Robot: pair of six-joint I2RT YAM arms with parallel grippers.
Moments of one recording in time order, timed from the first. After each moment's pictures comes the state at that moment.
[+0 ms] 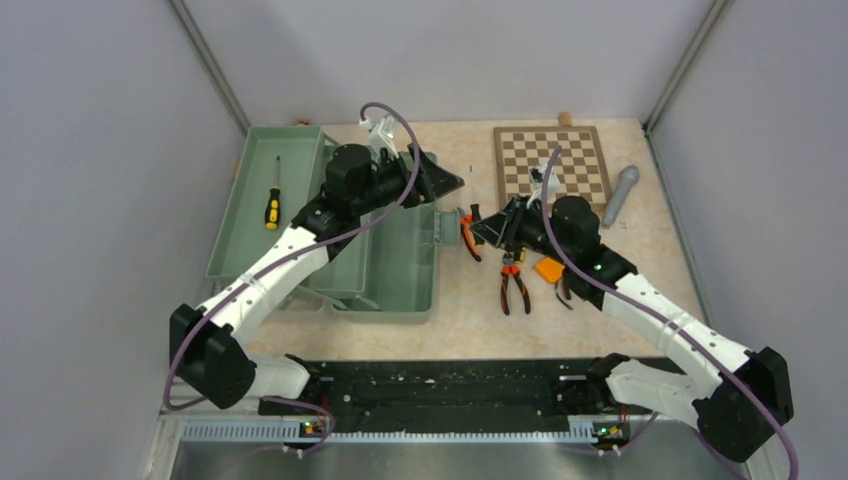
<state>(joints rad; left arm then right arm) -0.54 1.33 1.18 -0.01 0.40 -0.82 0.57 1.04 0.76 0.03 -0.23 0.67</state>
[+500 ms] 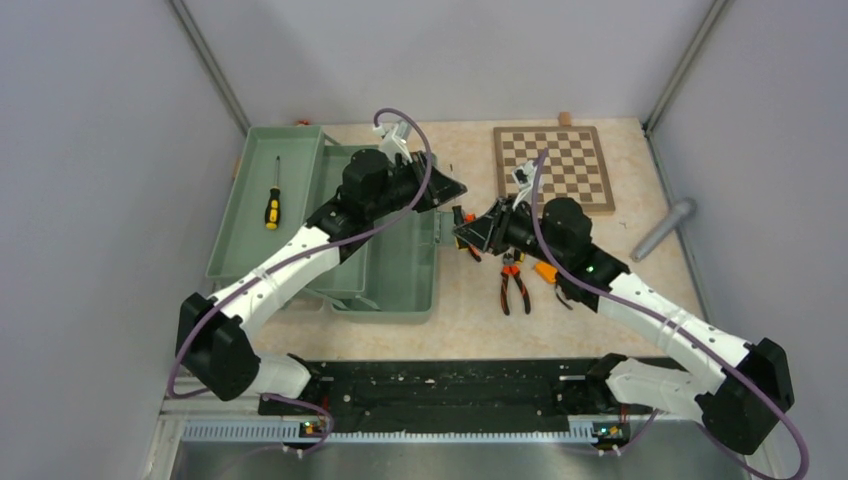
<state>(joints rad) -0.61 1.39 1.17 0.04 0.32 -0.87 0.68 1.06 0.80 0.12 -0.26 0.64</state>
